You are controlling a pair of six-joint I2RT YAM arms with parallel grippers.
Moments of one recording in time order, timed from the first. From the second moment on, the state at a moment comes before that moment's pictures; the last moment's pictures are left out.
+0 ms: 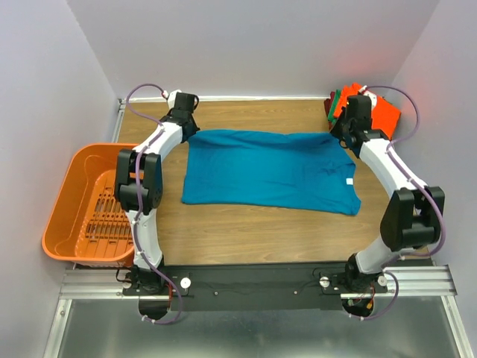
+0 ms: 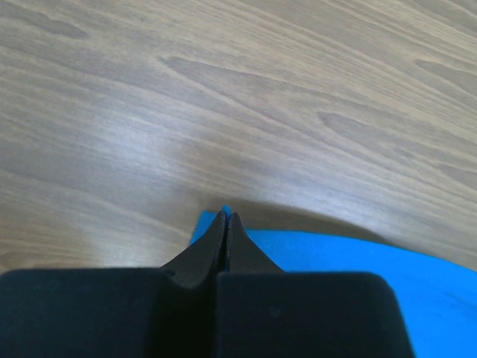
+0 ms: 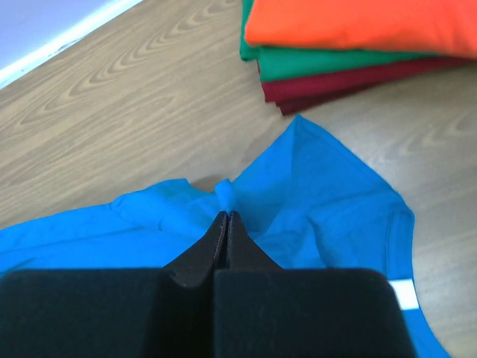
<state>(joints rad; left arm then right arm) -0.18 2.06 1.61 -0.34 -0.29 -0.52 0.09 1.63 1.31 -0.27 0.20 0.44</state>
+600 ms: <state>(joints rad) -0.18 1.91 1.39 -0.28 -0.21 -0.58 0.09 1.29 0.95 -0.28 0.19 0.55</state>
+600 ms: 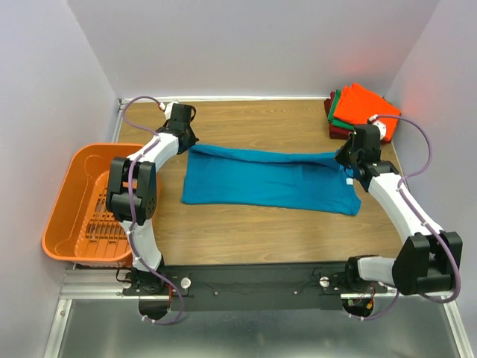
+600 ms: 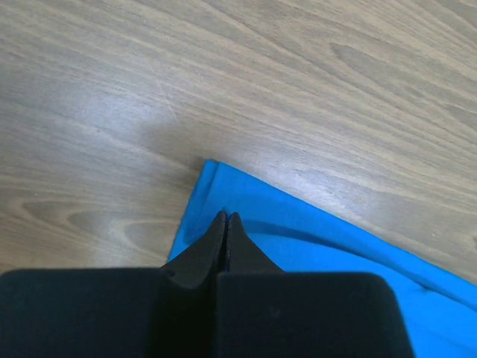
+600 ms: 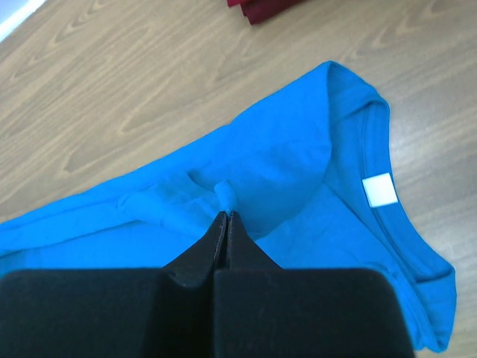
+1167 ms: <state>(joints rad) -0.19 1.85 1.27 -0.26 -0.19 -0.60 0.09 1.20 0.89 -0.35 0.23 0.56</state>
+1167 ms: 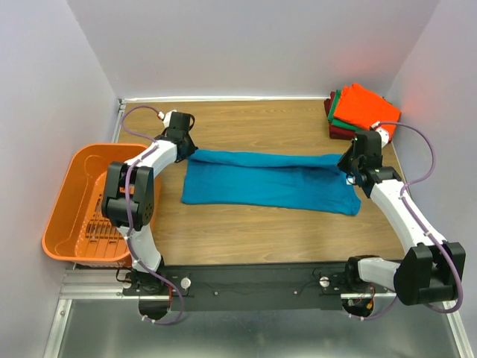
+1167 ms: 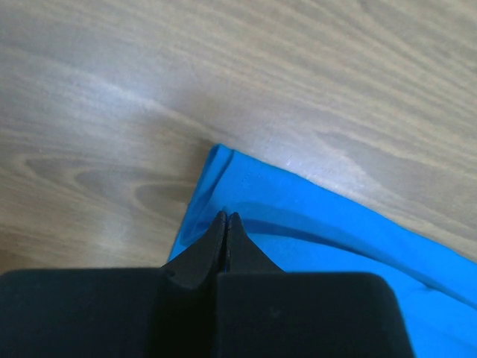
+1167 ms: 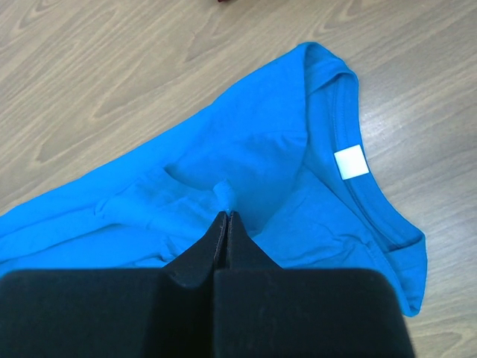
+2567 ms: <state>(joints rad) -0.19 1.76 1.14 -0.26 -0.16 -0.62 0.01 1.30 0.78 -0.41 0.28 0.60</state>
